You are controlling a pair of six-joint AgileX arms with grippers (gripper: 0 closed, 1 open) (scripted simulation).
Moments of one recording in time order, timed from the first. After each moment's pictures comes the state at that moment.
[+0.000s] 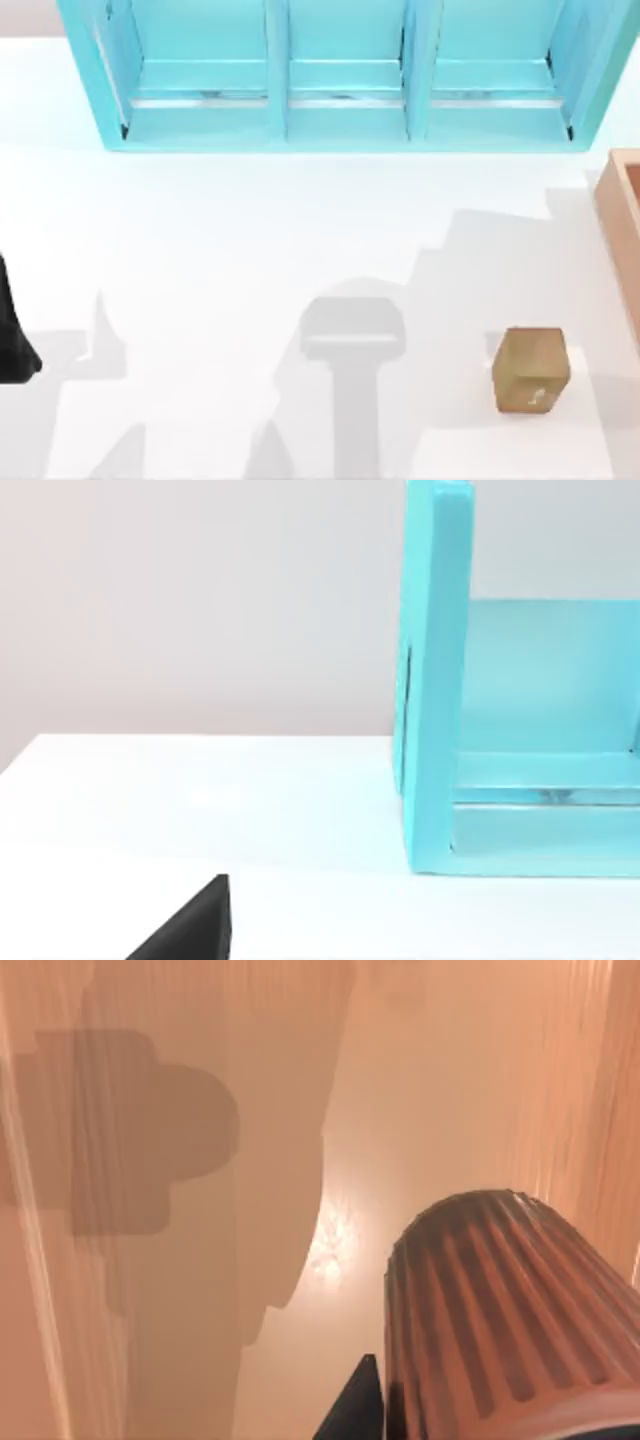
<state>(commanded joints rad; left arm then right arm) 0.00 0.00 0.00 0.00 0.00 0.00 -0.34 1.98 1.92 -1.51 0.00 -0.33</state>
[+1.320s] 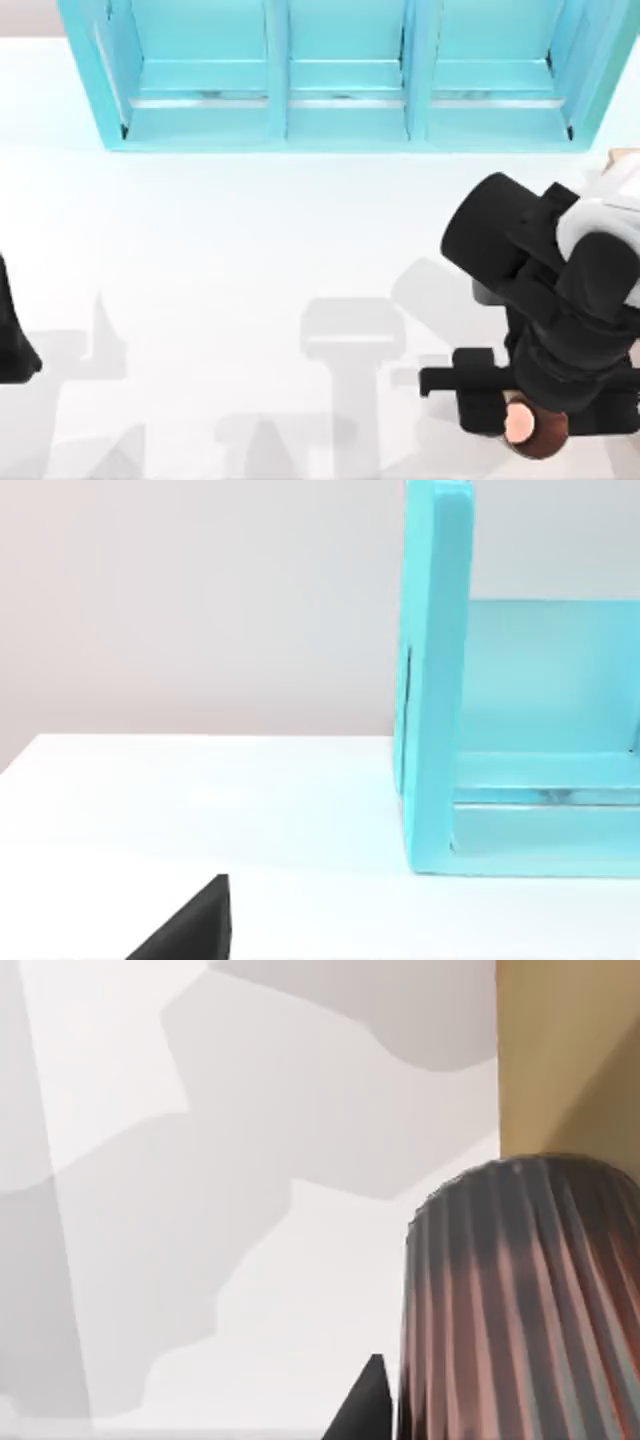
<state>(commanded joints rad) 0.00 0.00 0.00 0.00 0.00 0.00 0.79 1.52 1.03 -1.07 0.00 0.79</state>
